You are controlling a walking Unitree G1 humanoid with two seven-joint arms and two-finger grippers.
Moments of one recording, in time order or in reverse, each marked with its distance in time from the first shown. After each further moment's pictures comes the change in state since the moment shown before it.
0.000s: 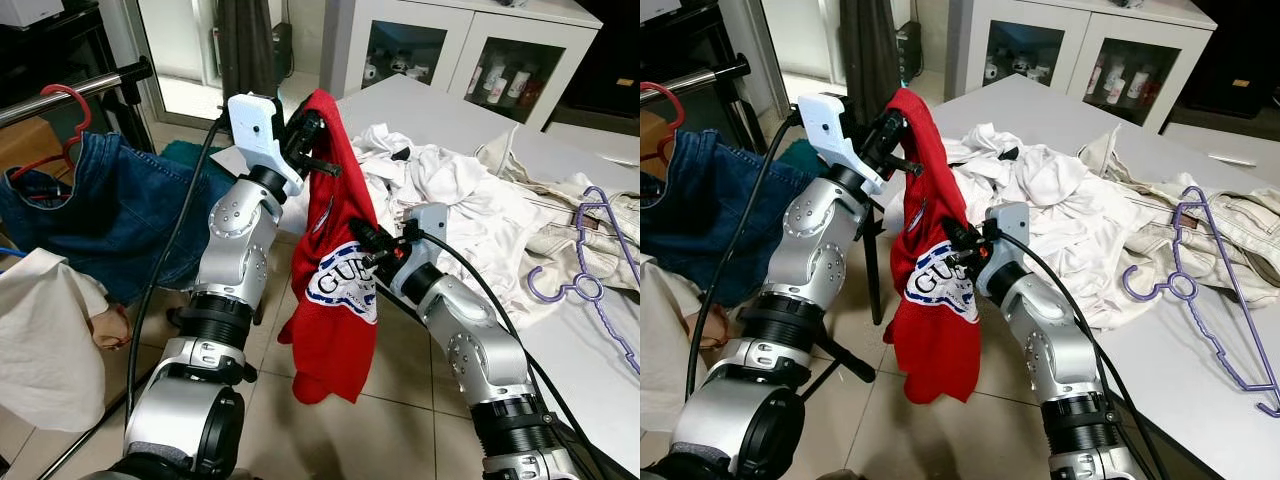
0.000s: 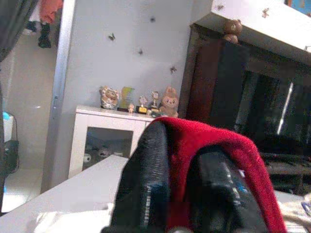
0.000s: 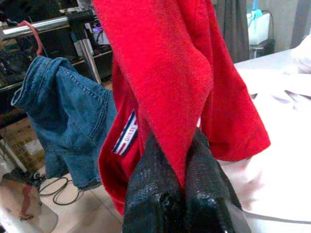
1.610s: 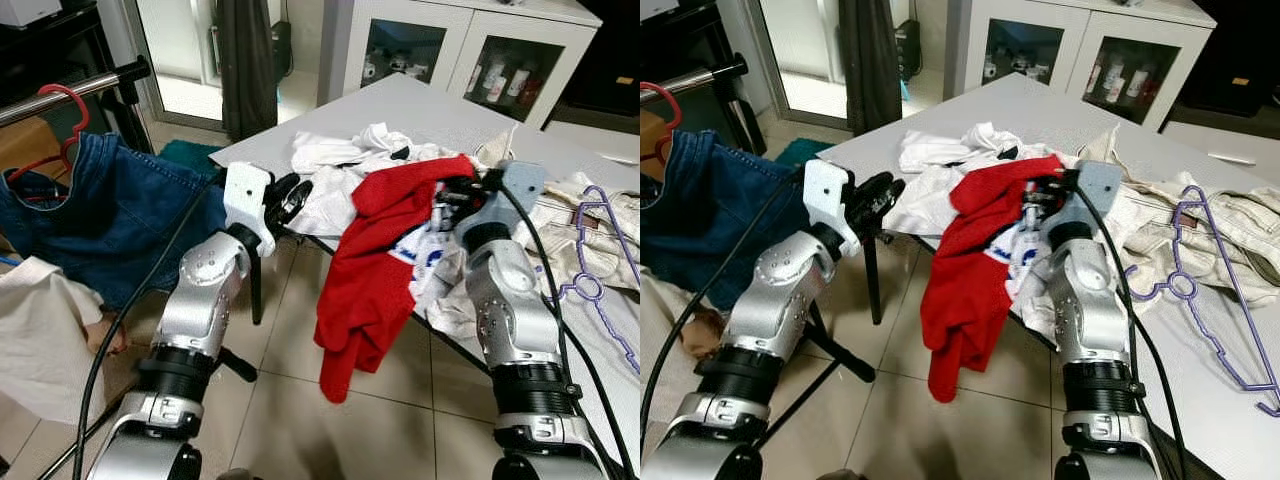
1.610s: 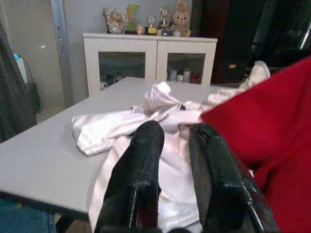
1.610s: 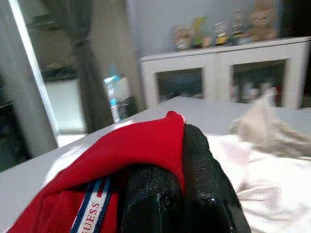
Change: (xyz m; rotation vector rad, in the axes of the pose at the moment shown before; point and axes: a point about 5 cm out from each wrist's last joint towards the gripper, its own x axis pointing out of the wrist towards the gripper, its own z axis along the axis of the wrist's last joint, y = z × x) left arm -0.065 0.021 -0.043 0.106 0.338 0.015; right arm -0.018 -0.068 0.059 -0.100 -0.297 -0.618
